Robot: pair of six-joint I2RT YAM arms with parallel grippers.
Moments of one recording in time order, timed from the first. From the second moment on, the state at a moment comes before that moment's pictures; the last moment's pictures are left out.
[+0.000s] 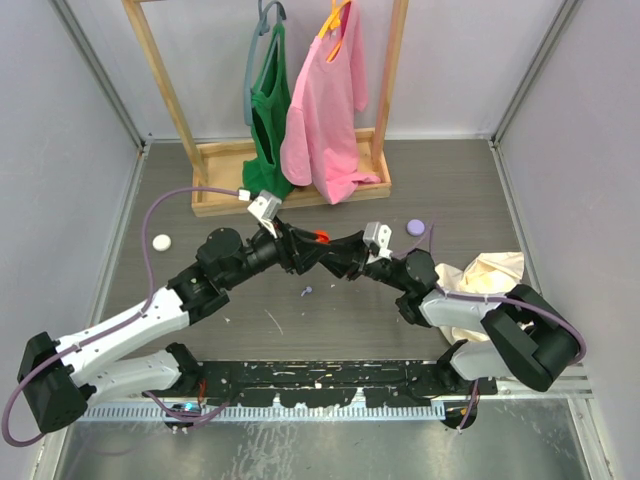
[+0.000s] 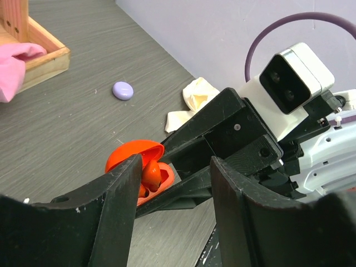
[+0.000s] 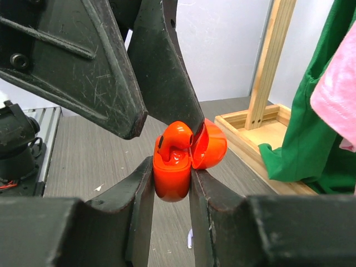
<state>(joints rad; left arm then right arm) -0.87 1.00 0.74 0.27 0.12 -0.50 0.70 1.32 0.35 1.34 -0.54 0.12</state>
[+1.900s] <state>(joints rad) -0.69 0.88 0.82 -0.19 0.32 -0.57 0.70 1.46 0.48 1.42 -0.86 0.35</state>
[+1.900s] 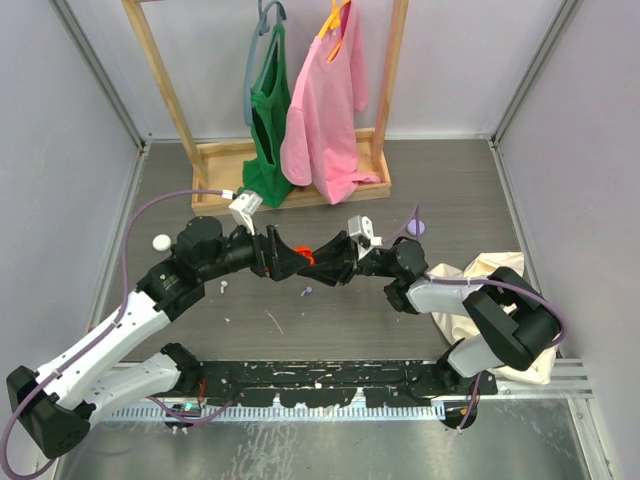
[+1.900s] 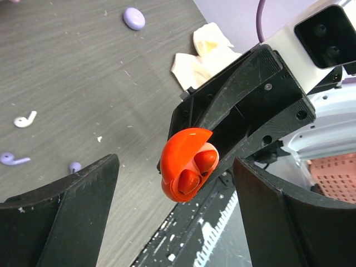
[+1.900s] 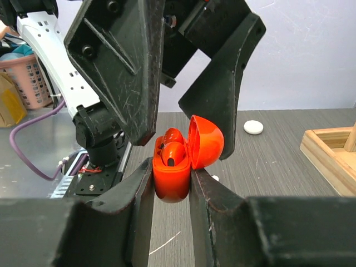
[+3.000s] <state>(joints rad) -0.63 0.88 0.76 0.05 0.59 -0.71 0.69 1.46 0.48 1.43 -0.90 0.37</state>
